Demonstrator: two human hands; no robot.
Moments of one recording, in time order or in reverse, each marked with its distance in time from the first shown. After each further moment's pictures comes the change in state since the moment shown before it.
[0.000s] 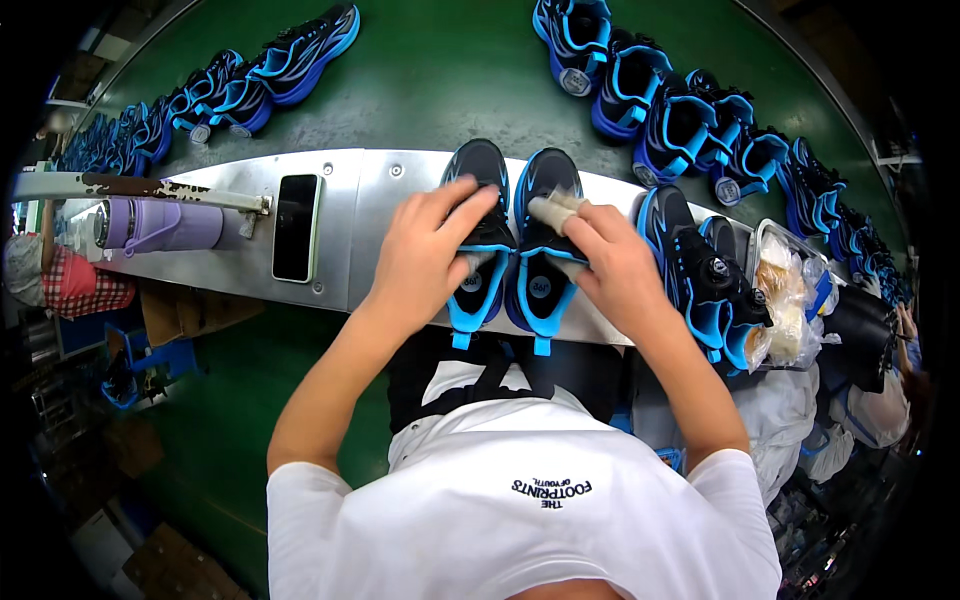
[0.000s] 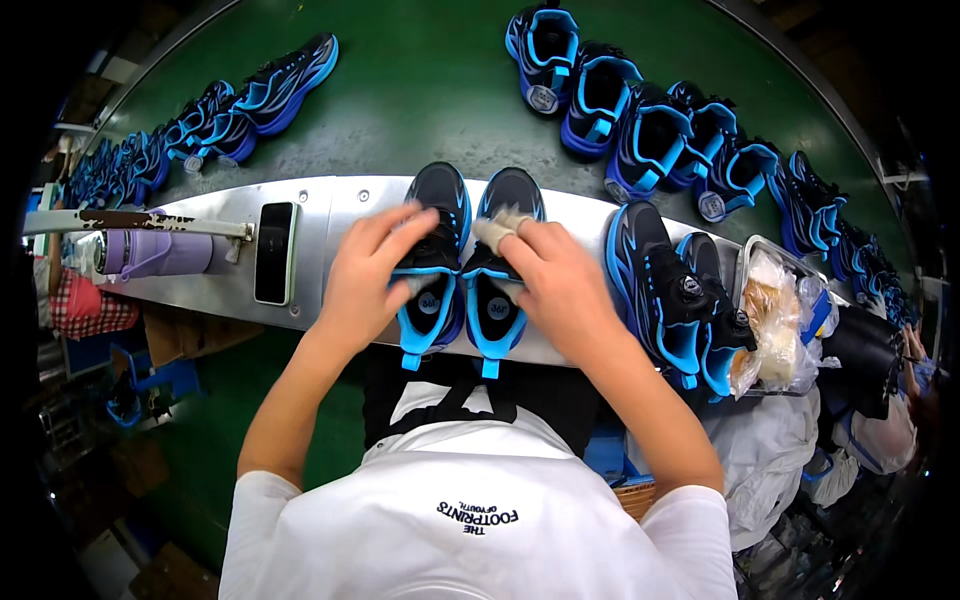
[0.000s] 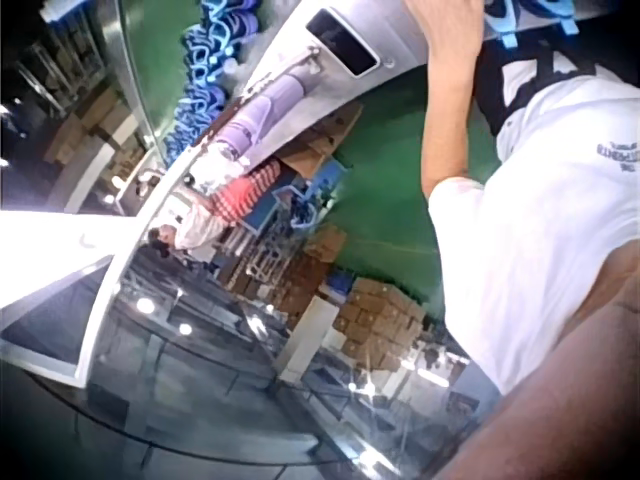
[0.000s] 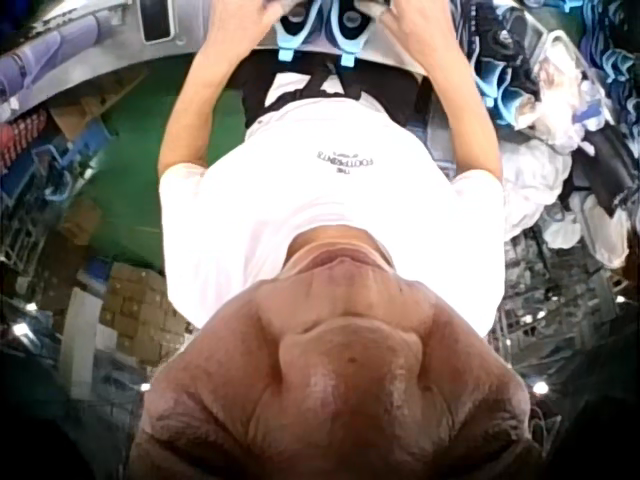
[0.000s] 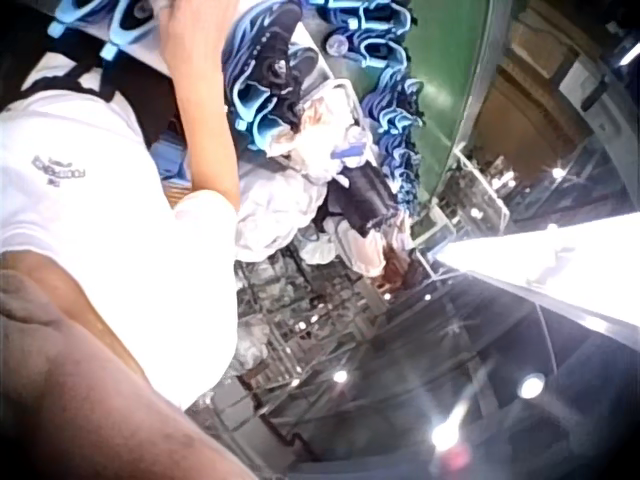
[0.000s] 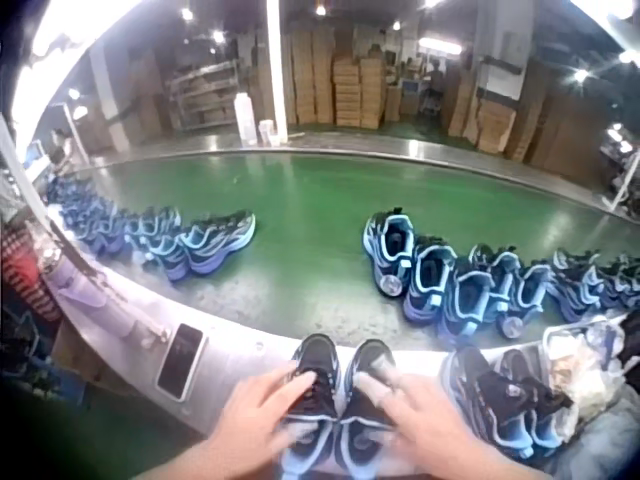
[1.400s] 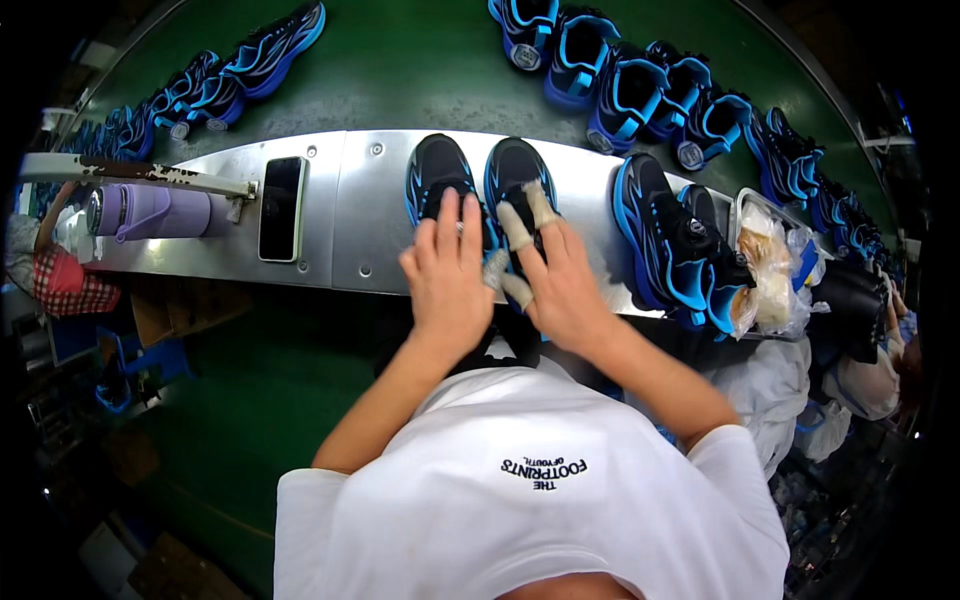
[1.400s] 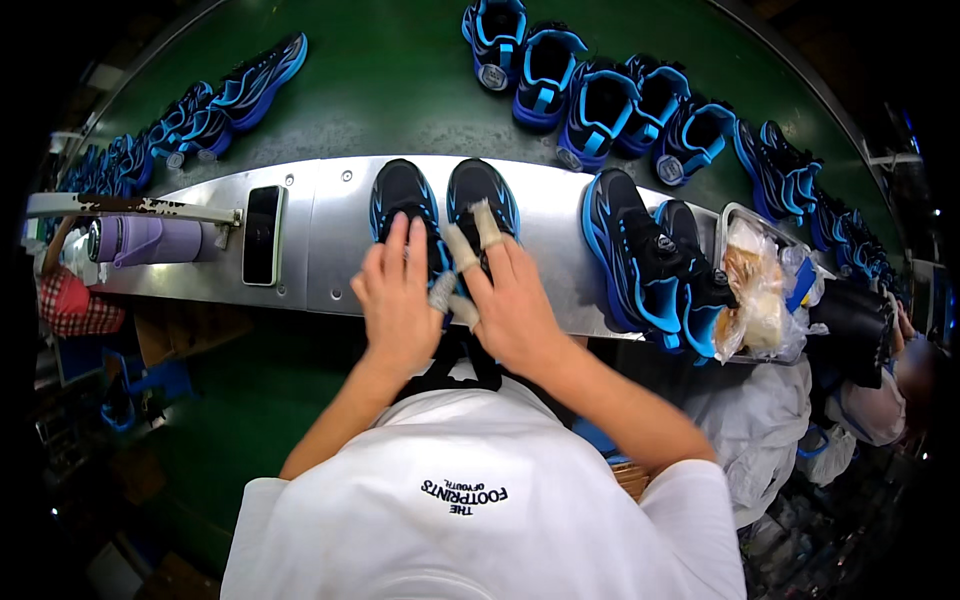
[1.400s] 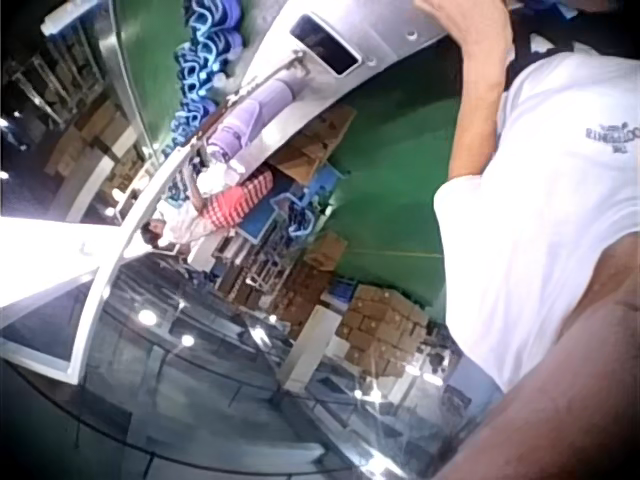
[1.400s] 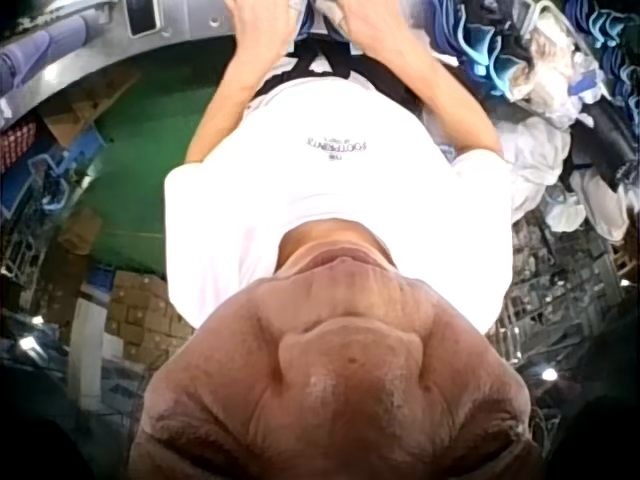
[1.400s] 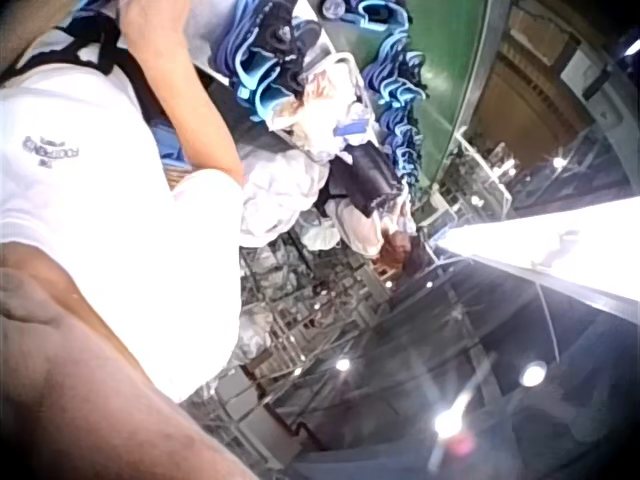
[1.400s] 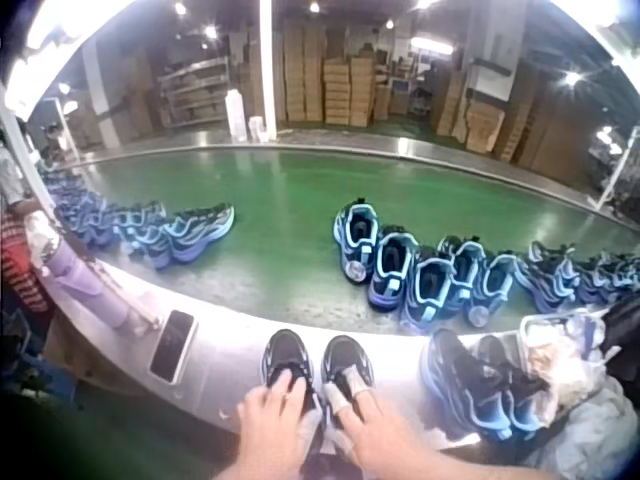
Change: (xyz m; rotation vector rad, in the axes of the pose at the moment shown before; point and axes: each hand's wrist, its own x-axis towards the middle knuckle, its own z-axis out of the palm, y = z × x) left_hand -0.065 0.063 0.055 0.357 -0.039 -0.217; right_hand -0.049 -0.031 0.035 0.009 0.066 -0.013
